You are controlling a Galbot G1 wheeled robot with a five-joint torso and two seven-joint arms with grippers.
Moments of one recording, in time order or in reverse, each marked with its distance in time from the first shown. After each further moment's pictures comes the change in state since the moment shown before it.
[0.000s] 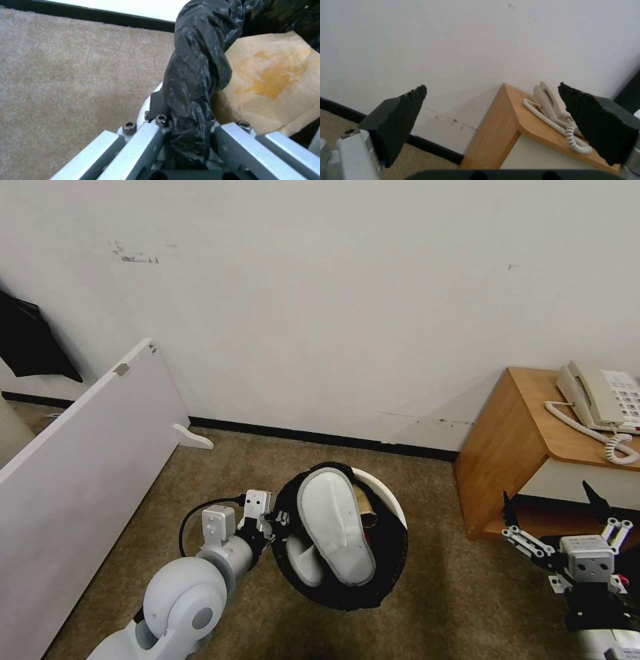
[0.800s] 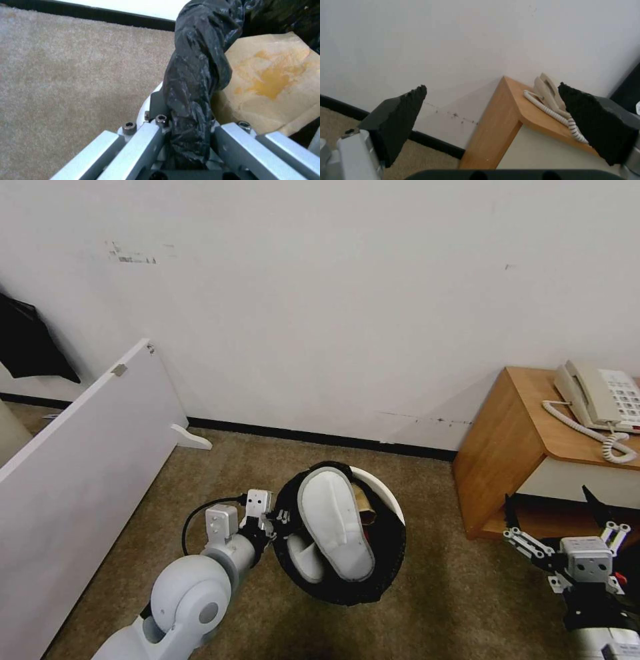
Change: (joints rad) left arm -0.010 -0.010 0.007 0.030 0.009 -0.019 0.003; right arm 0.014 0.000 0.000 -0.028 0.006 -0.002 0.000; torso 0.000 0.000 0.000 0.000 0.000
